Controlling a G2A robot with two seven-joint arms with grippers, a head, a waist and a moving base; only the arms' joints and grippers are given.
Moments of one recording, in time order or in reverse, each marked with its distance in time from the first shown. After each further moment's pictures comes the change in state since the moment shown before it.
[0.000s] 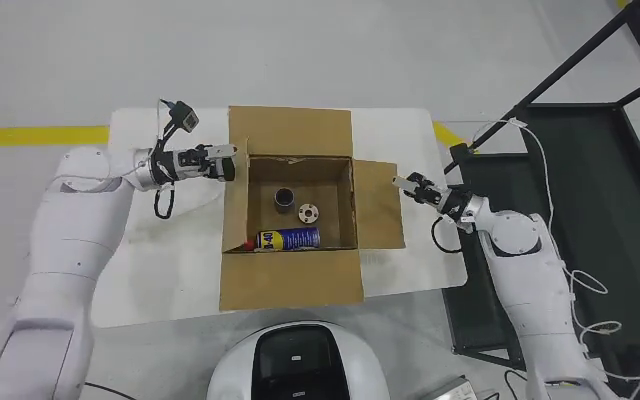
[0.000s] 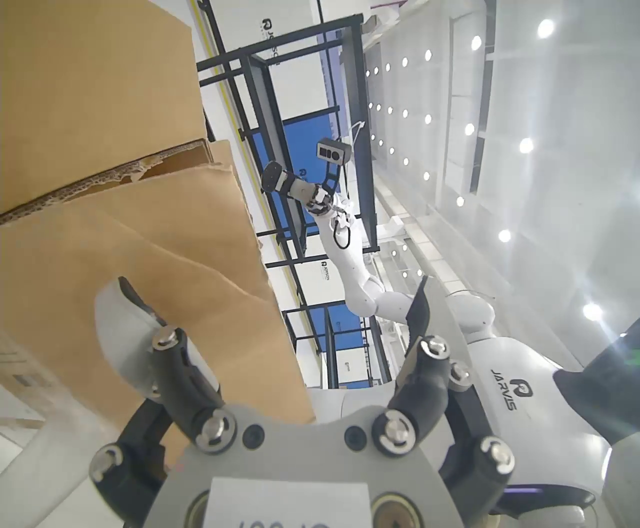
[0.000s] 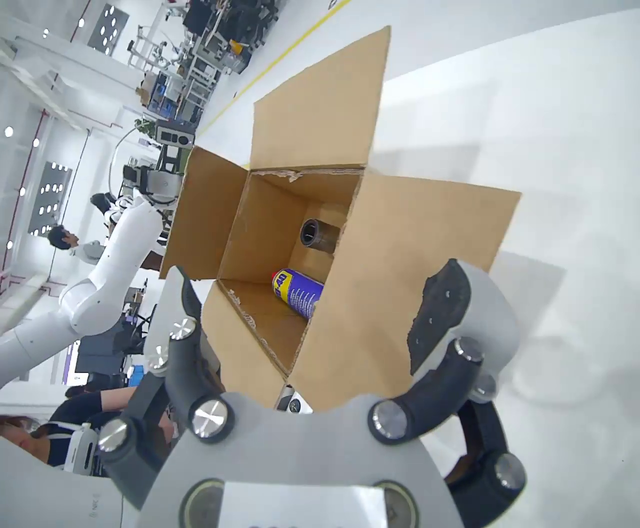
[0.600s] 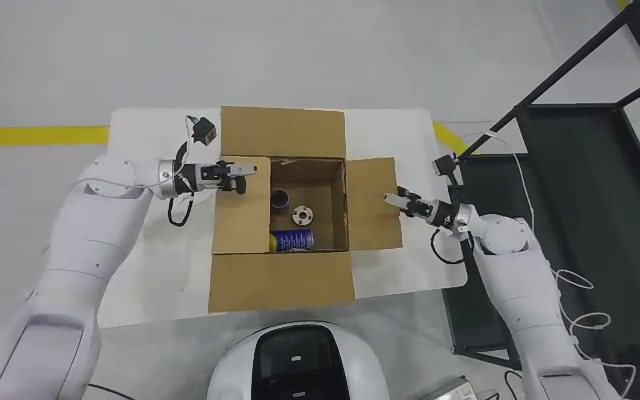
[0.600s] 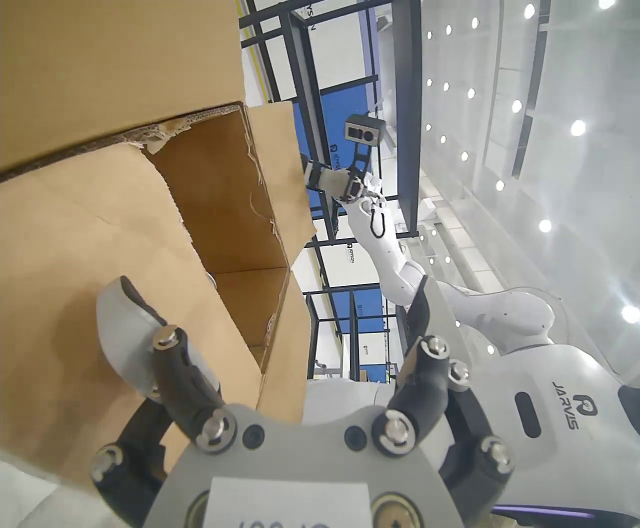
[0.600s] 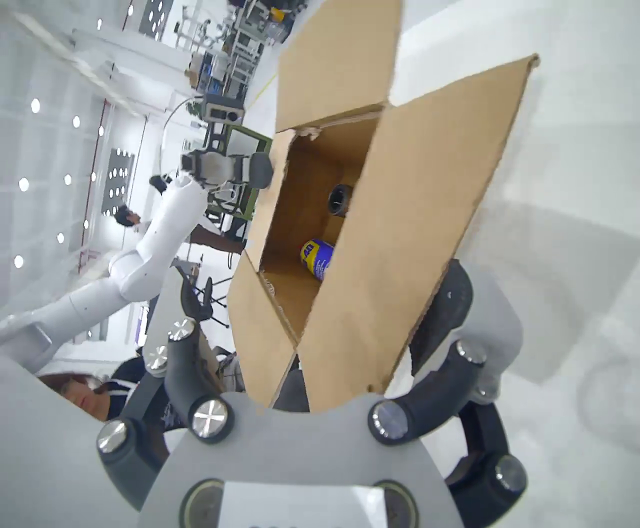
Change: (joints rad) left arm -0.015 -0.008 0.110 0.065 0.050 -0.068 0.068; right arm 0.023 0.008 -0.072 0.042 0.194 -0.167 0.179
